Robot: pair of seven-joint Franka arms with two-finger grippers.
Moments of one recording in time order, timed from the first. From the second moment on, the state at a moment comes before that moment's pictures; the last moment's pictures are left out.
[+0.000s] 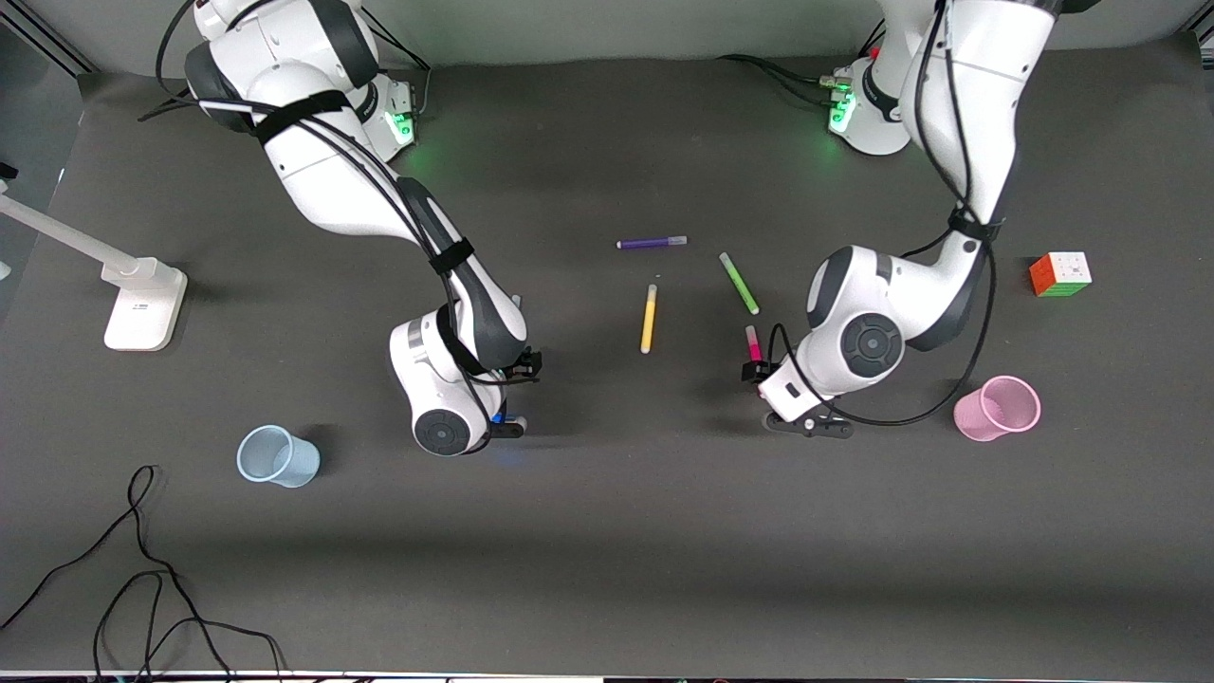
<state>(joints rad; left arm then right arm) -0.37 0.57 -0.04 -1.84 -0.14 2.30 -0.18 0.47 0.91 -0.03 -1.38 0.30 1.69 0.36</state>
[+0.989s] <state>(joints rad) -0.44 0.59 -0.04 -1.91 -0.16 2.37 -0.42 0.47 0.91 -0.04 -1.37 0.32 1.69 0.37</state>
